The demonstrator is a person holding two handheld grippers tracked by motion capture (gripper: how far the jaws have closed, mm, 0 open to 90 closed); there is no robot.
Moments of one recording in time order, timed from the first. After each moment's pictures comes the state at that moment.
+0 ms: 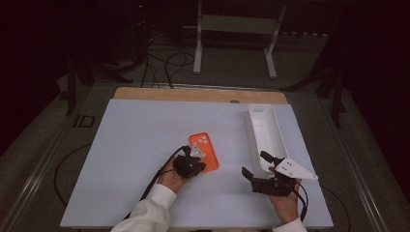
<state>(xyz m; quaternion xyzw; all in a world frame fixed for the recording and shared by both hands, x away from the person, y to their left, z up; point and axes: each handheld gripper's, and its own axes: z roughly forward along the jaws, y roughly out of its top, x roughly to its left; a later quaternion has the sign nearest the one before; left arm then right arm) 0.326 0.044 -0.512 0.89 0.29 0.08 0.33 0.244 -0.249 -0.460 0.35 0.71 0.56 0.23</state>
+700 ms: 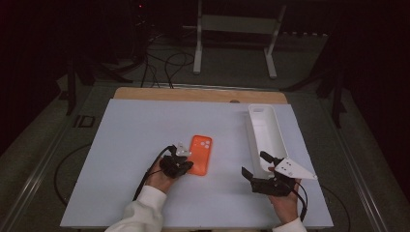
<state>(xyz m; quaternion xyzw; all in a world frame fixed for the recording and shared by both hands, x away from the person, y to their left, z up) 0.324 0.085 -0.512 0.88 0.34 0.09 0.32 0.245 -0.249 -0.460 0.35 0.71 0.56 0.23</state>
